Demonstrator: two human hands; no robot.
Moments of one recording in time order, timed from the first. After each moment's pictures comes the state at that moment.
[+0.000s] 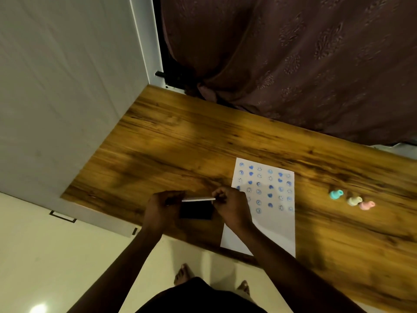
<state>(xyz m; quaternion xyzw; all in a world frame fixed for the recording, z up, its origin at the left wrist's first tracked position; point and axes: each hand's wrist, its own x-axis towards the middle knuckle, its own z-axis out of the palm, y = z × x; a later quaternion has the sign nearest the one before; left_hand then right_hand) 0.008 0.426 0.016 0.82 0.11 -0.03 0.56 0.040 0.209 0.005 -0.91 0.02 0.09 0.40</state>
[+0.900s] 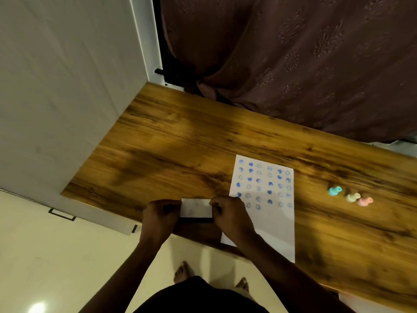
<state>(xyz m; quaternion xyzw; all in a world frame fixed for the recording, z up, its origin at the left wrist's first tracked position) -0.017 0.426 -0.003 0.86 0.14 -0.01 0.50 0.008 0.209 0.006 -0.95 -0.08 0.03 0.31</state>
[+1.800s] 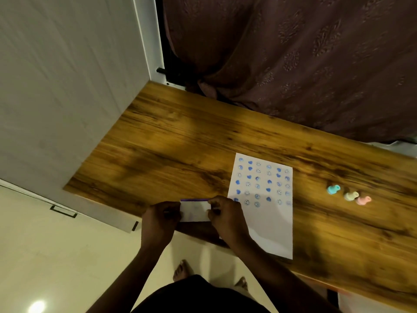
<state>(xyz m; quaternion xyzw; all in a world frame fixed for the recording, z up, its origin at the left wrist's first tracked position) -0.039 0.418 -0.008 0.86 0.16 0.02 0.48 -0.011 0.219 0.006 -0.91 0.01 0.09 0.39</state>
